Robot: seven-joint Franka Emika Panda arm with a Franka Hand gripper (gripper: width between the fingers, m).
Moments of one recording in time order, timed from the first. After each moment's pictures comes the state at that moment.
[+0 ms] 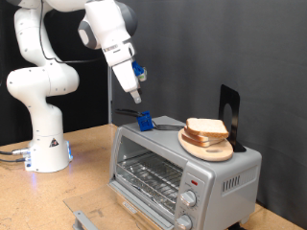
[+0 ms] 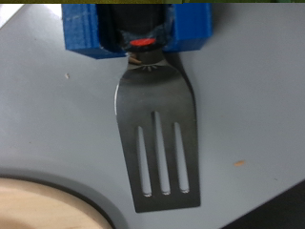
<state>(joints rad) -0.01 -0.60 0.27 -2.67 0.55 2.37 -0.25</state>
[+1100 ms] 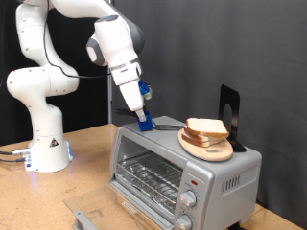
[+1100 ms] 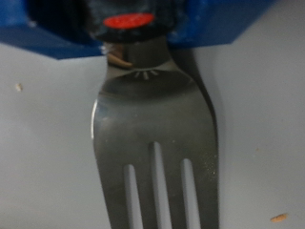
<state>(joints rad) -0.01 -0.48 0.33 -2.70 0.57 2.52 -0.25</state>
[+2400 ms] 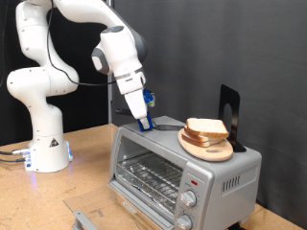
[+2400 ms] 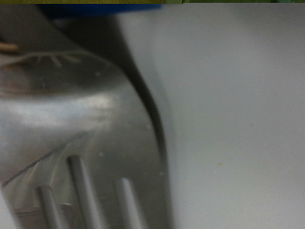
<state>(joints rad) 0.01 -0.43 0.38 -2.73 0.61 2.60 -0.23</state>
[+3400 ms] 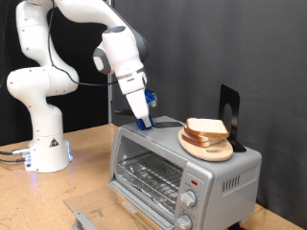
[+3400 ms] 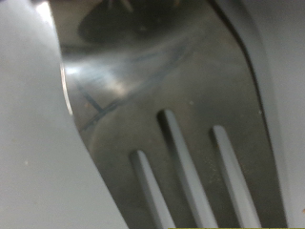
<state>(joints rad) 0.01 -0.42 0.40 -2.73 0.61 2.62 -0.21</state>
